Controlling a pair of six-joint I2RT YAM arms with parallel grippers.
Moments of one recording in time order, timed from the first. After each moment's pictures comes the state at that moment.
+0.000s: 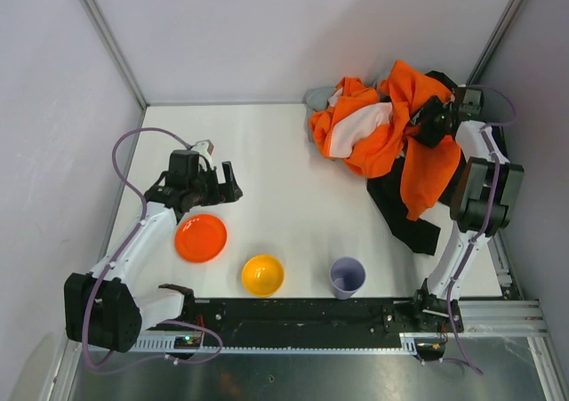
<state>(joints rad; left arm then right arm) -0.20 1.16 0.85 -0.47 0.16 -0.32 -0.23 2.06 1.68 -0.40 -0.48 0.60</state>
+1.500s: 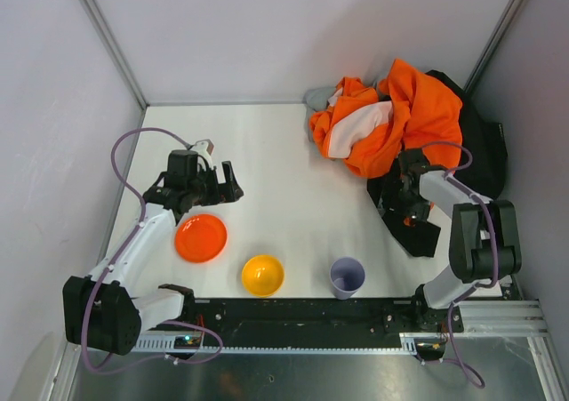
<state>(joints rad) -0.19 1.14 0.85 -0.47 0.19 -0.32 0.07 1.57 0.95 -0.66 0.07 0.40</state>
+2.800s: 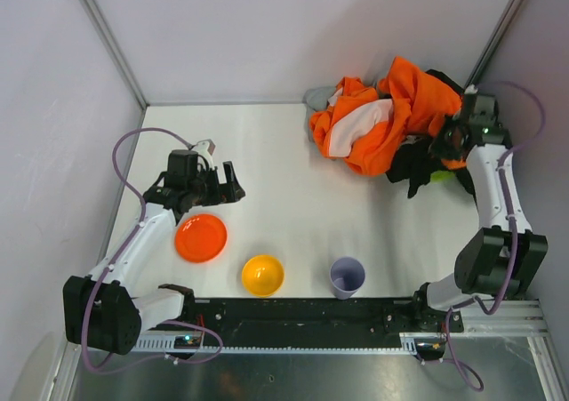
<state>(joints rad) -0.19 1.14 0.85 -0.47 0.22 -0.32 -0.15 1.47 1.37 -0.74 -0.09 0.32</state>
